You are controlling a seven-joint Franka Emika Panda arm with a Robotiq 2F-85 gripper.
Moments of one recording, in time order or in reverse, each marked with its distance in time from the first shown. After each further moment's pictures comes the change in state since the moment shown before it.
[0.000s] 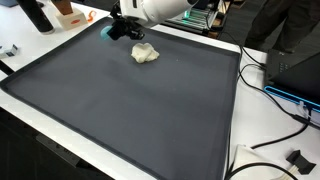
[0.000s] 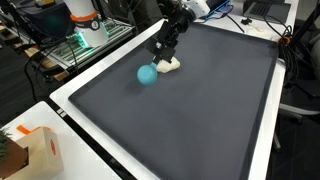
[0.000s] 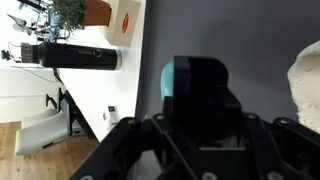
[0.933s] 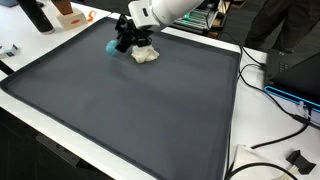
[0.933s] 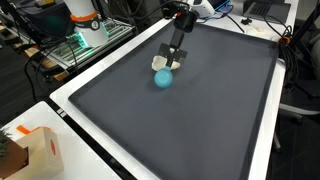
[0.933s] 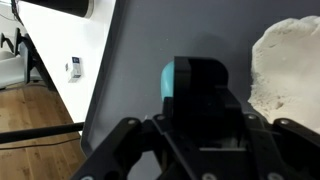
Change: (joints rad) arm 0.011 -0.010 0.000 -0.043 -0.042 0.202 -0.169
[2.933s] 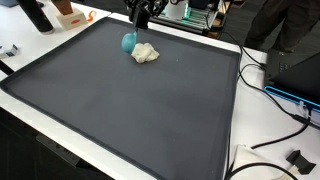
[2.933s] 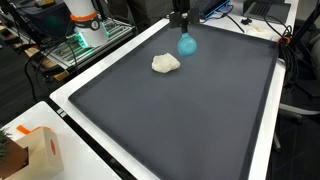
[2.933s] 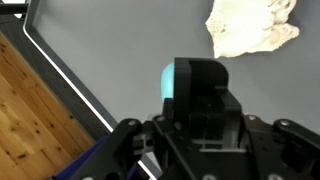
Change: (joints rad) arm -0.066 -0.475 -0.037 -0.353 0.310 0.632 -0.616
